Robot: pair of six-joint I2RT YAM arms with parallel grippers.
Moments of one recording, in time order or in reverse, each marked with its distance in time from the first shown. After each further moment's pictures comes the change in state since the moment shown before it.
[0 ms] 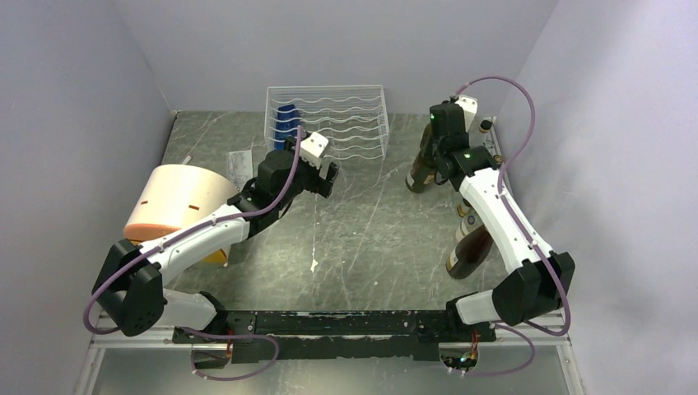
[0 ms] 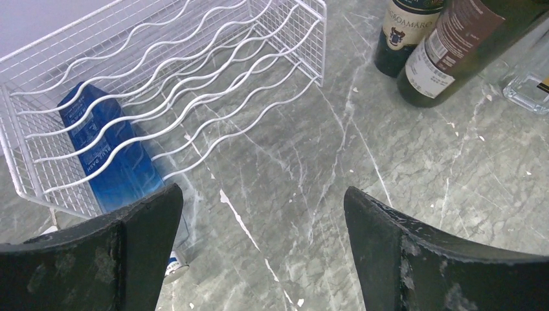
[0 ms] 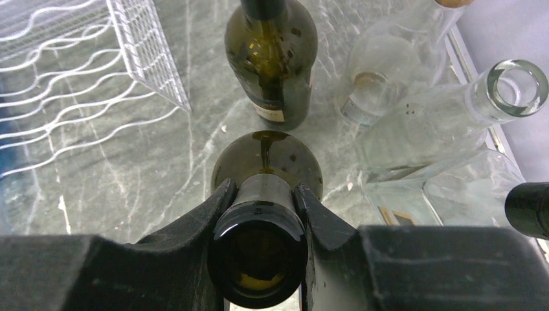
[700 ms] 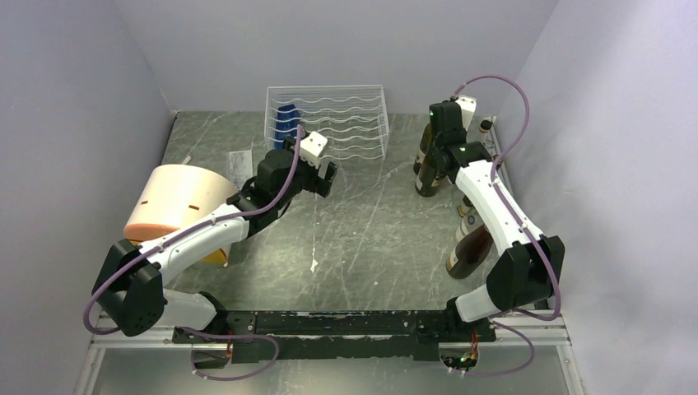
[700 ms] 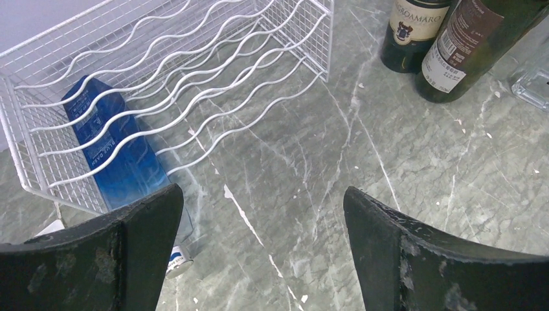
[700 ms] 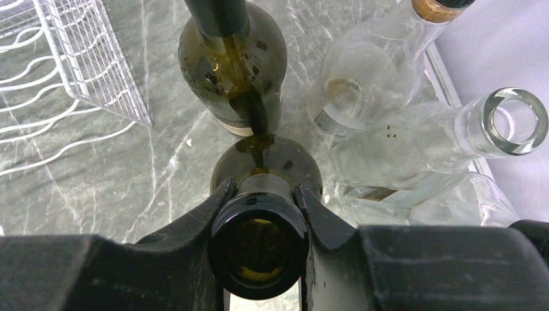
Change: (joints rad) left arm 0.011 0.000 0.003 -0.018 -0.005 0.000; right arm -0.050 0.091 -0.005 0.038 0.040 -0.058
